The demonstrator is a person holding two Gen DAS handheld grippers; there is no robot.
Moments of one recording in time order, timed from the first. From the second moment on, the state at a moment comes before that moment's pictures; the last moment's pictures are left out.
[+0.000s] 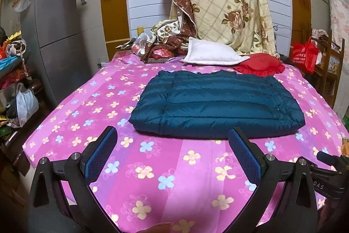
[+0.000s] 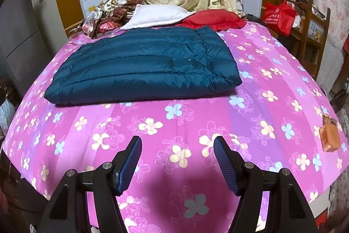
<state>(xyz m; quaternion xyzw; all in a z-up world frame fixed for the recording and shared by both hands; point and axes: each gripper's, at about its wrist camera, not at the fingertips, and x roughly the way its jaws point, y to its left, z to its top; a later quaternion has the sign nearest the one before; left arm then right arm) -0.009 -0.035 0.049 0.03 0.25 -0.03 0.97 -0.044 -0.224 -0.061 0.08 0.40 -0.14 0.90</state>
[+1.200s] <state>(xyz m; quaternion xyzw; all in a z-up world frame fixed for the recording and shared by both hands) -0.063 -0.030 0.079 0.00 0.20 -0.09 0.98 -0.072 -0.195 -0.036 0.04 0.37 -0.15 0.92</state>
